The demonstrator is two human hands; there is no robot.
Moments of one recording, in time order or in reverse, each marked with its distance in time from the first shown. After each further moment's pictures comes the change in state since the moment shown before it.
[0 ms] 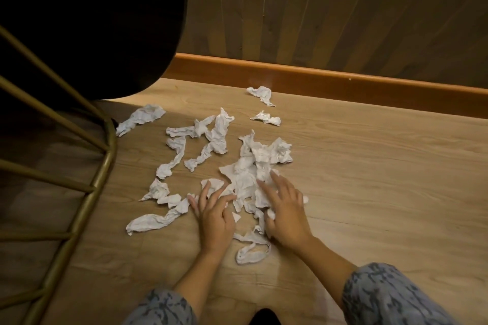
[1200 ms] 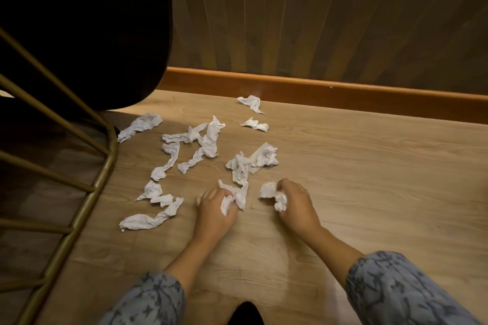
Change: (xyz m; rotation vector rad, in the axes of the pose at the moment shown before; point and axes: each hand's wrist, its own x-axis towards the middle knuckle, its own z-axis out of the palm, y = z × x) left_hand 0.009 0.035 -0.009 0.033 -0.153 0.045; right_hand -0.001 0.046 -0.037 0.158 0.051 0.125
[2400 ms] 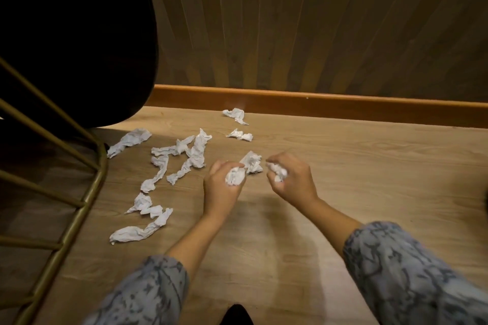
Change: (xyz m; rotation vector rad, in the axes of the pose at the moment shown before) left_hand 0.042 0.096 -0.023 -0.270 0.187 0.092; right_hand 0.025 -0.033 -0.080 0.129 0.389 -0.371
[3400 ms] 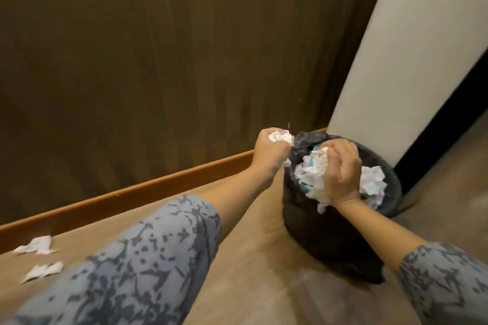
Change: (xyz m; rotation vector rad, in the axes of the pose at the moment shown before) left_hand -0.016 0.486 0.287 -0.662 -0.873 -0.141; right_hand -0.086 0.129 -0.475 -0.373 0.885 0.226
